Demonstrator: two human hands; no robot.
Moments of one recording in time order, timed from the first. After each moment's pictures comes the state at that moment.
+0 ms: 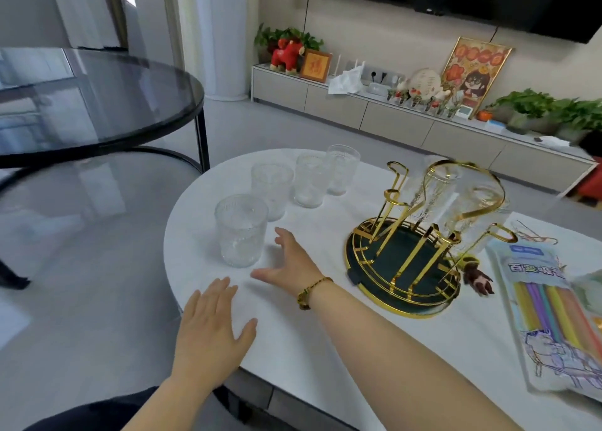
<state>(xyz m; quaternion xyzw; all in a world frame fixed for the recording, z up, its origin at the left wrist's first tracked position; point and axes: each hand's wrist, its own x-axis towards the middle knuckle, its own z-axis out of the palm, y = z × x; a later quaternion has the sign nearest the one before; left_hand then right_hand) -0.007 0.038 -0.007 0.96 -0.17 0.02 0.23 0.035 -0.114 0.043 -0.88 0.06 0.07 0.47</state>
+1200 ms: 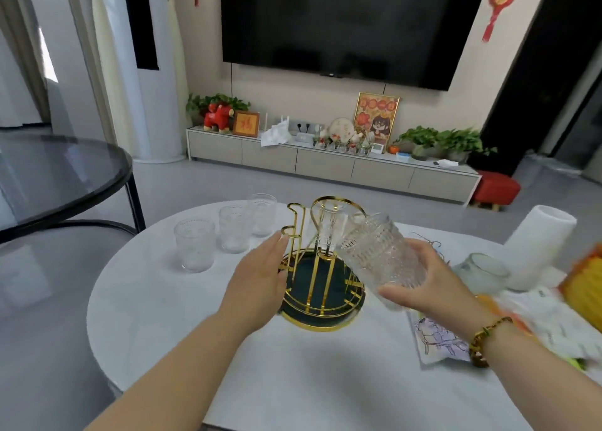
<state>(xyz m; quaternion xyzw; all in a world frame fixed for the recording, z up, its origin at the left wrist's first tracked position) -0.021 -0.105 0.128 0.87 -0.37 0.07 0.31 -0.176 -0.280 0.188 -0.87 0.19 -0.17 0.42</state>
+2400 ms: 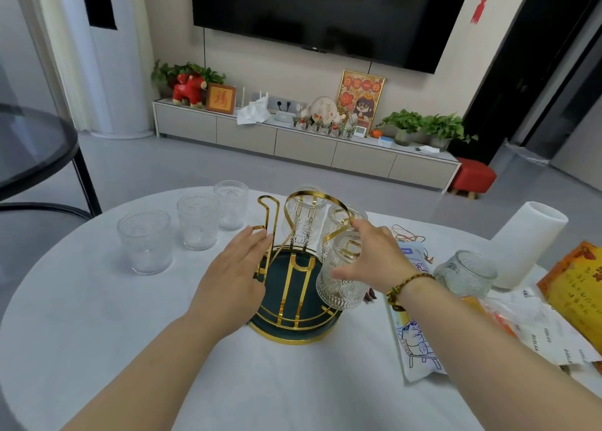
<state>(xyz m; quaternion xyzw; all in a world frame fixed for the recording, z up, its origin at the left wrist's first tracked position) 0.010 -0.136 0.118 0.87 -0.38 0.03 0.31 -0.079 -0.318 0.169 -0.94 0.26 -0.06 0.19</state>
